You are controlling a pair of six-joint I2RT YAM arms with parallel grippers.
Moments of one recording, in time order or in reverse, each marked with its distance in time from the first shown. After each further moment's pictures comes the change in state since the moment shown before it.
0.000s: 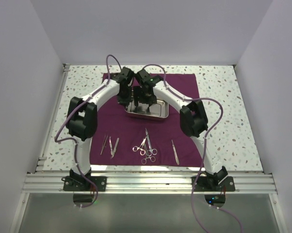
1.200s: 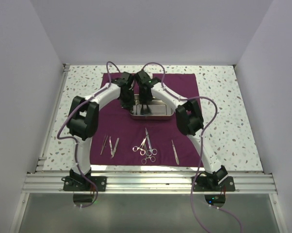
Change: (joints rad) left arm 0.001 0.012 -0.096 0.121 0.157 -0.105; right arm -0.007 0.127 0.078 0.129 0.180 0.037
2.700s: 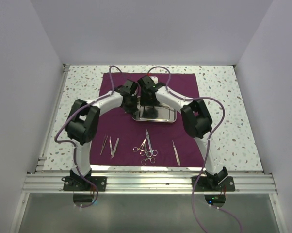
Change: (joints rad) left arm -0.068 -0.072 -0.202 0.218 -0.080 -0.010; right arm 0.000 -0.207 -0.350 0.136 0.032 0.066
